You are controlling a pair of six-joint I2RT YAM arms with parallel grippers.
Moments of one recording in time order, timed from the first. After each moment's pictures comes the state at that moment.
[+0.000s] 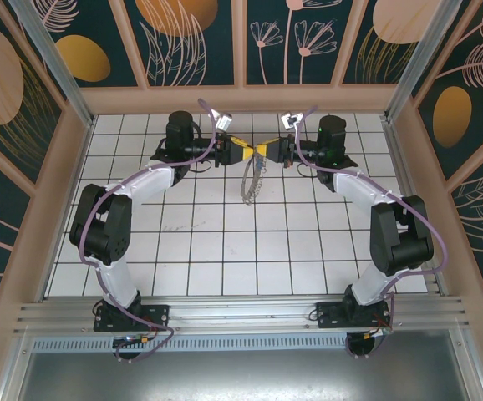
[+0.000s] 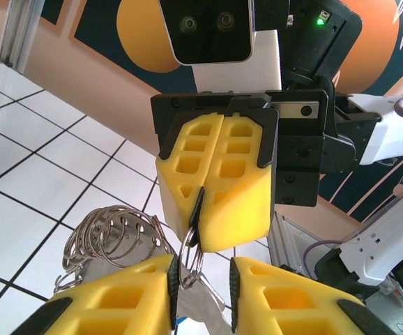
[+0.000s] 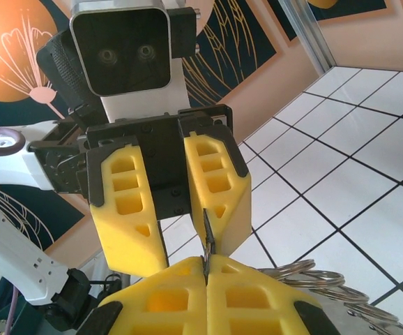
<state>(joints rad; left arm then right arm) -0.40 1.84 1.28 0.42 1.14 -0.46 0.28 1.65 1.09 0.42 -1.13 0.48</state>
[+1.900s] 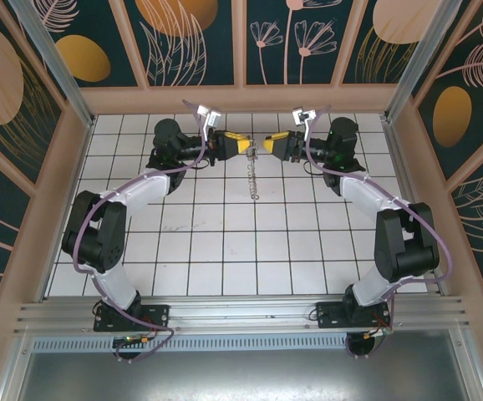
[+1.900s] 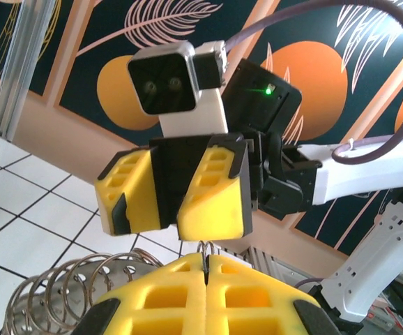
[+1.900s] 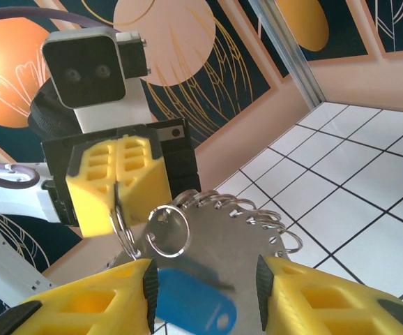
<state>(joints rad) -0.40 1.76 1.17 0.82 1.10 -0.71 0.24 1.60 1.03 0.58 -1.11 0.60</state>
